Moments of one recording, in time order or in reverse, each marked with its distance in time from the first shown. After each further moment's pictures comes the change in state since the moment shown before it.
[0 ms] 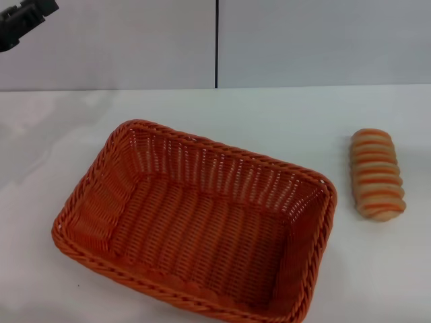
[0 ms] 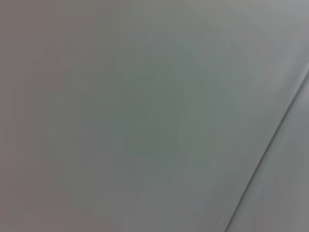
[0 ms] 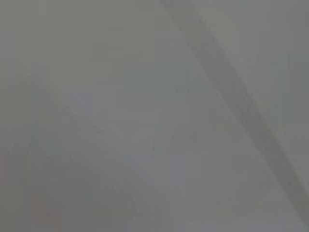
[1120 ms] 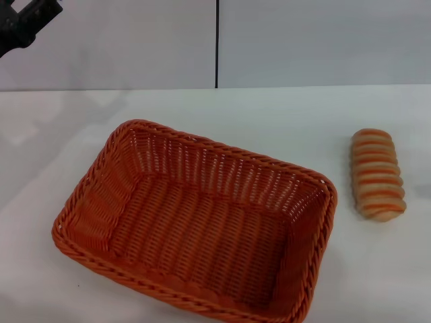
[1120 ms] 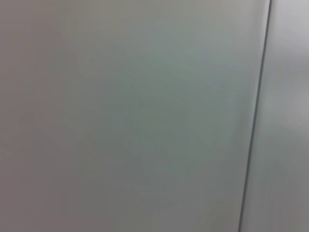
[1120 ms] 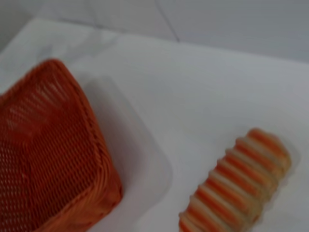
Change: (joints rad) left arm -0.054 -0.006 0.013 -0.377 -0.405 0.056 0.807; right arm 0.252 -0.017 -0.400 0.031 -0.441 -0.092 0.104
